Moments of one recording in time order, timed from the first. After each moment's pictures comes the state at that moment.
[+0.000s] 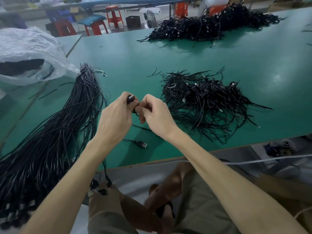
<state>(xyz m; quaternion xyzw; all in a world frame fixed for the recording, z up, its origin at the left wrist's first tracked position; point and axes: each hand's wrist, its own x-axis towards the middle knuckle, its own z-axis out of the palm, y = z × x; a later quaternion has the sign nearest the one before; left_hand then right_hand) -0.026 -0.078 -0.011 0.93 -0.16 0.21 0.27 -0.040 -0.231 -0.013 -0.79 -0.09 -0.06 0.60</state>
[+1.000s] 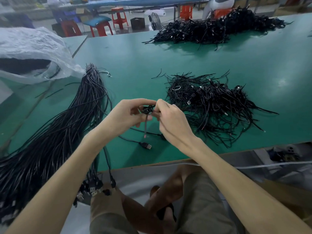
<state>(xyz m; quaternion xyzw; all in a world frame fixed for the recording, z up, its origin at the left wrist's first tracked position) -0.018 -0.070 0.012 0.84 -0.24 -0.07 0.48 -0.046 -0.250 -0.028 -0.90 -0.18 -0.25 0.33</state>
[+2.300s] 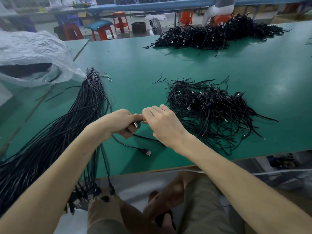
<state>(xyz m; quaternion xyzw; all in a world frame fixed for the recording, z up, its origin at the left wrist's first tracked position) 0.009 -0.063 0.013 0.87 -0.03 -0.24 0.43 -0.031 -0.240 -0.016 -0.90 -0.31 -0.31 0.08</state>
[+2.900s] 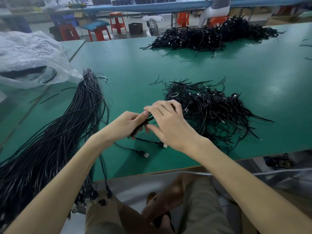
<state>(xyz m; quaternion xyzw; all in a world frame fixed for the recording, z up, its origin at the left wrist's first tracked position) 0.001 -0.074 -0.005 0.85 -0.17 -0.16 0.48 -0.042 -0.265 -0.008 -0.95 -0.24 -0.19 0.09</state>
